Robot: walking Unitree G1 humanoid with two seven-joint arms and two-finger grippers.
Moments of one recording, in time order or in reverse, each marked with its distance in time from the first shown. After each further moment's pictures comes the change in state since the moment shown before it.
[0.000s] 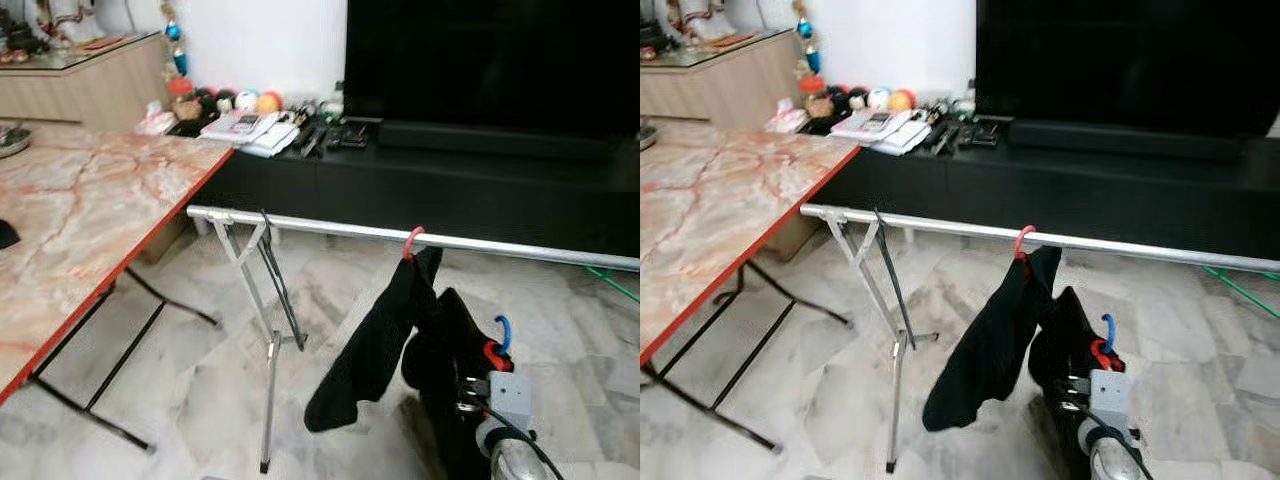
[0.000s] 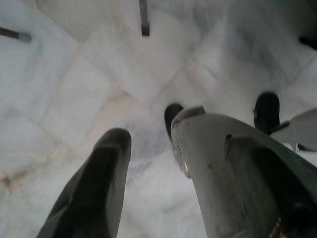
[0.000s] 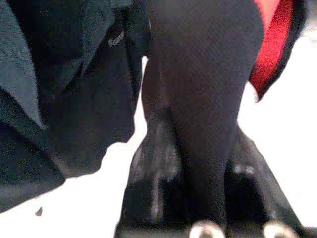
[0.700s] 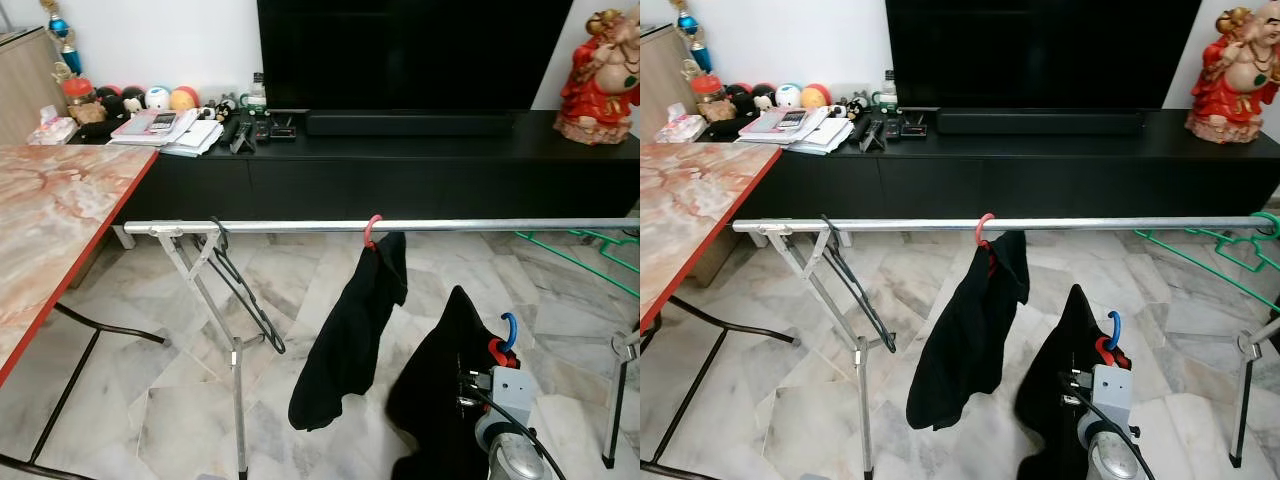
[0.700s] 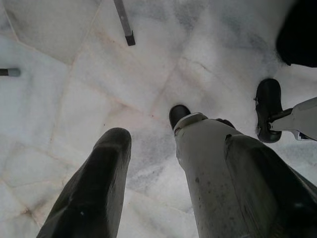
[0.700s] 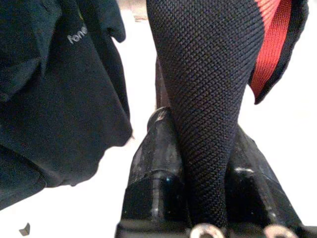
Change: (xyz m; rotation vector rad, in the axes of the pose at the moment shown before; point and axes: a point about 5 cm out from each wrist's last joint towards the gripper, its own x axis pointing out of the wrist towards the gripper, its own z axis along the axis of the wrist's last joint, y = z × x) left arm 0.000 0.000 -0.001 0.001 0.003 -0.003; right arm 0.004 0.004 0.007 0.015 -0.009 -0.006
